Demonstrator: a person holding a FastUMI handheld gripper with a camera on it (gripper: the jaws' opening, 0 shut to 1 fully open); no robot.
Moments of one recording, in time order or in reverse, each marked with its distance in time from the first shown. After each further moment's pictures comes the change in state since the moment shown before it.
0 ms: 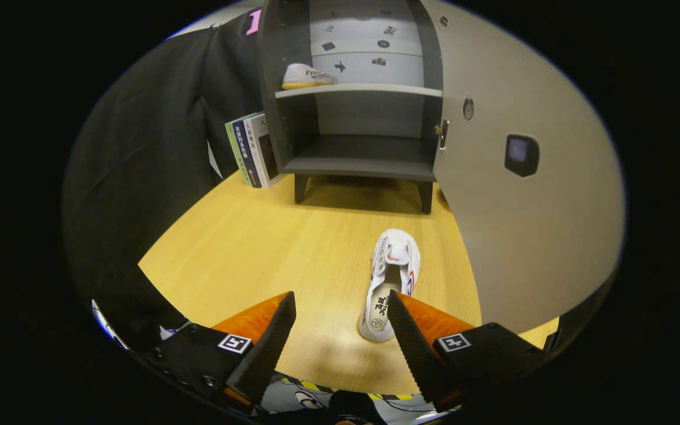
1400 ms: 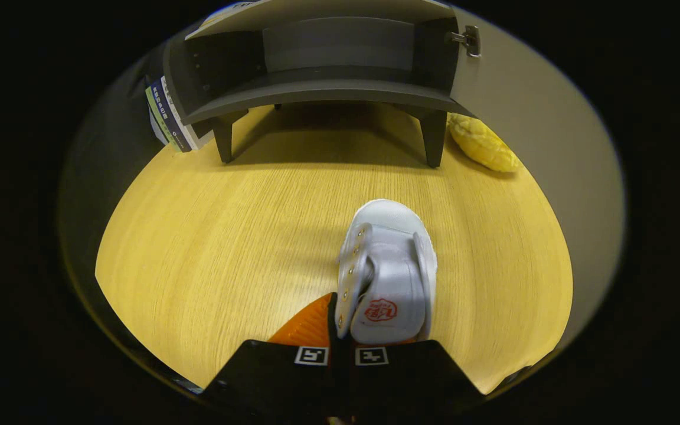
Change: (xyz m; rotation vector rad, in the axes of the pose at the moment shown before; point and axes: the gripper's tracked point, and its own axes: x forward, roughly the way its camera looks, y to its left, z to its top) arm 0.140 -0.054 -0.010 0.091 0.223 -0.076
